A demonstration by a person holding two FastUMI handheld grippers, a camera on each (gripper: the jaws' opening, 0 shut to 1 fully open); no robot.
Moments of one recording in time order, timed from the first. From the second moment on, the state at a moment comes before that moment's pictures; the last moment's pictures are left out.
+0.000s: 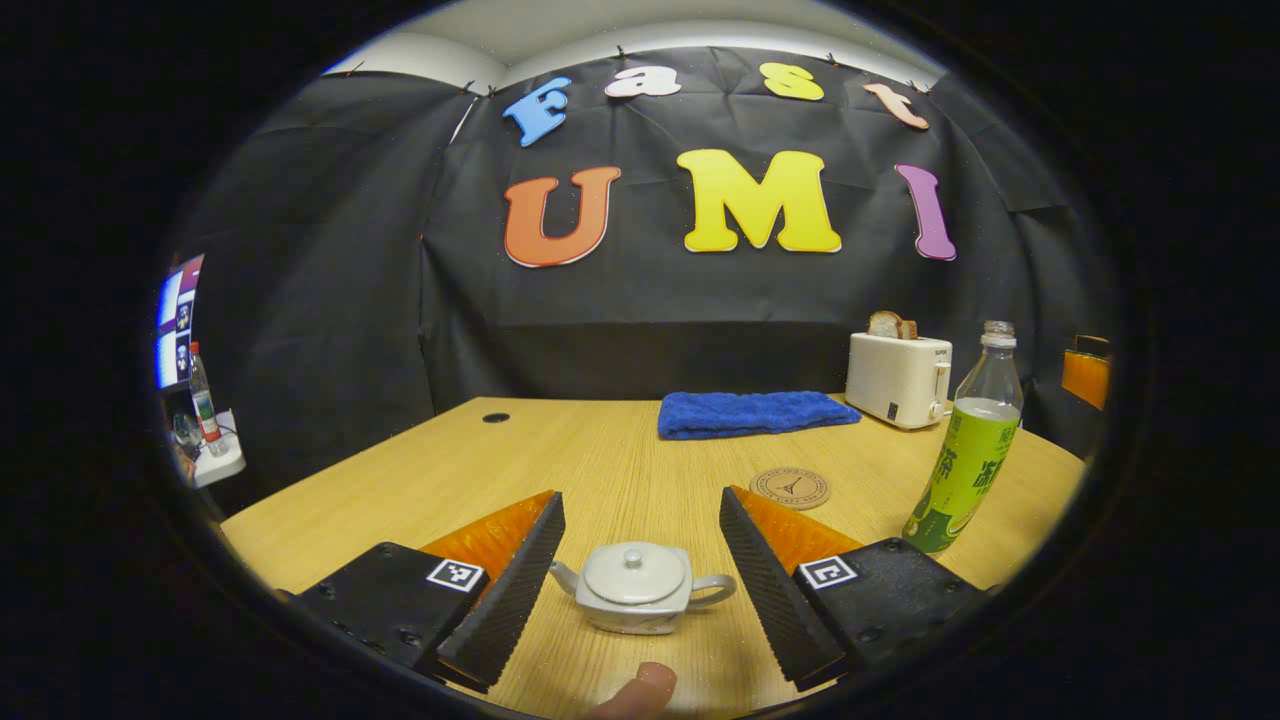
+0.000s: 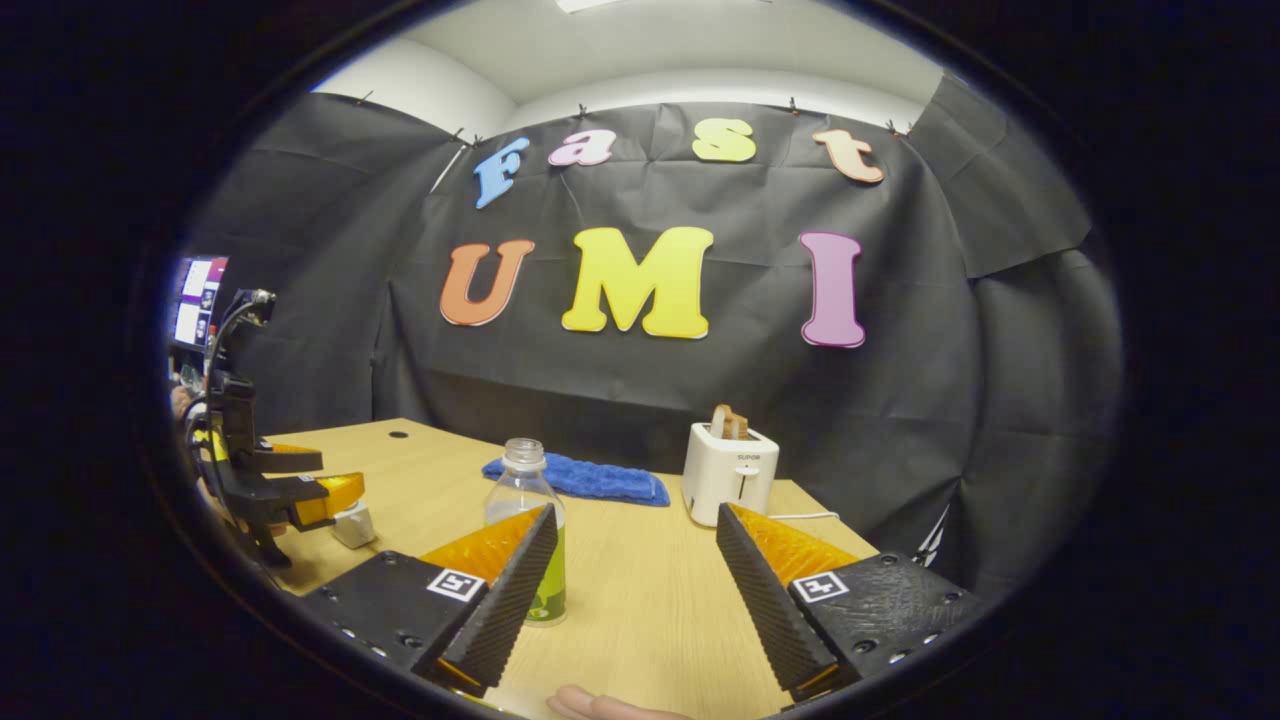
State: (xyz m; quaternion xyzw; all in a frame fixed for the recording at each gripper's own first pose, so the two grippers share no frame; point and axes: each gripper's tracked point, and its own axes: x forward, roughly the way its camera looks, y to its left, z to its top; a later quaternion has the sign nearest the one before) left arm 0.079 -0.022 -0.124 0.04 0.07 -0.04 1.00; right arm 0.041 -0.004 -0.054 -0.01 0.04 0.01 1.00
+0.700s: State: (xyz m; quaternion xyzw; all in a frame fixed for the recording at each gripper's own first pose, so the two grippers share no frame) left arm 0.093 -0.024 -0.137 0.04 0.07 -0.07 0.99; right arm 0.058 0.005 -0.081 0.01 0.06 0.01 1.00
